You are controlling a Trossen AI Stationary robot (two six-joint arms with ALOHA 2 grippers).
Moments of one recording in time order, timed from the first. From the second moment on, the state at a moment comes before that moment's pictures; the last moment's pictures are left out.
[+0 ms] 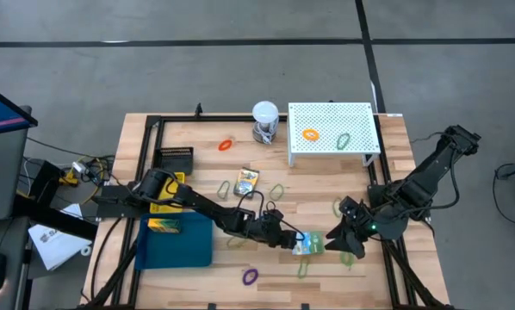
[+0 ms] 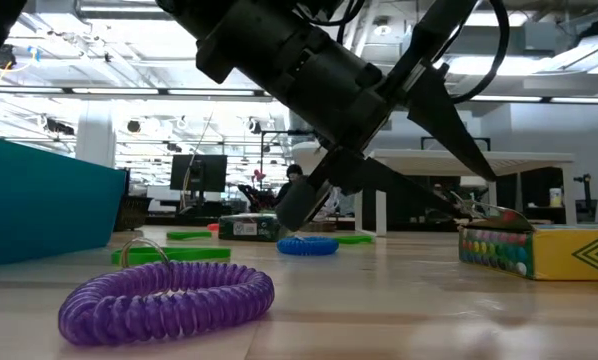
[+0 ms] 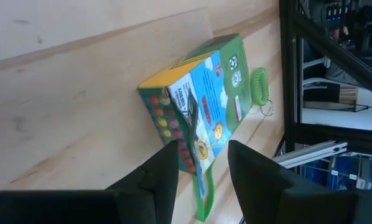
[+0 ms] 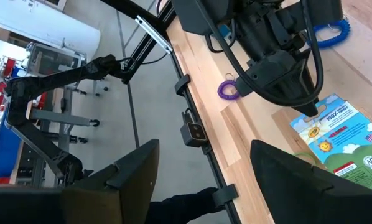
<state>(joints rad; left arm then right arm) -0.31 2.17 1.37 0.18 -0.16 -1.50 0.76 1.06 0.99 -0.51 0.35 1.27</state>
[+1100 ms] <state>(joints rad) -0.31 2.30 1.49 0.24 -0.10 -1.51 0.76 1.06 0.99 -0.48 0.37 1.24</state>
